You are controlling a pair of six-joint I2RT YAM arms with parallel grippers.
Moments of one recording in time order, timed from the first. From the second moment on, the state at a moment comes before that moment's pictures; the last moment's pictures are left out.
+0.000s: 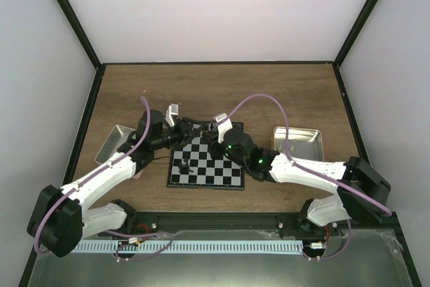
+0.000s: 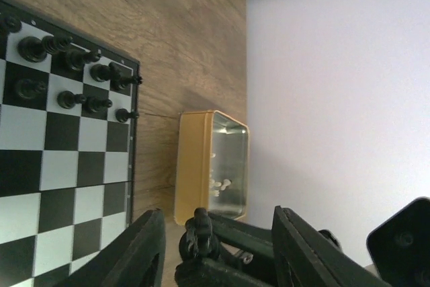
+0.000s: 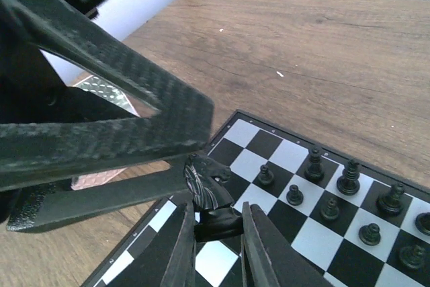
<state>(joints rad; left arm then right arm) -0.53 1.14 0.64 0.11 0.45 -1.17 1.01 1.37 0.75 0.23 0.22 0.35</state>
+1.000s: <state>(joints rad) -0.53 1.18 0.79 -0.18 0.16 -0.79 1.01 1.31 0.75 0.17 0.23 0.45</state>
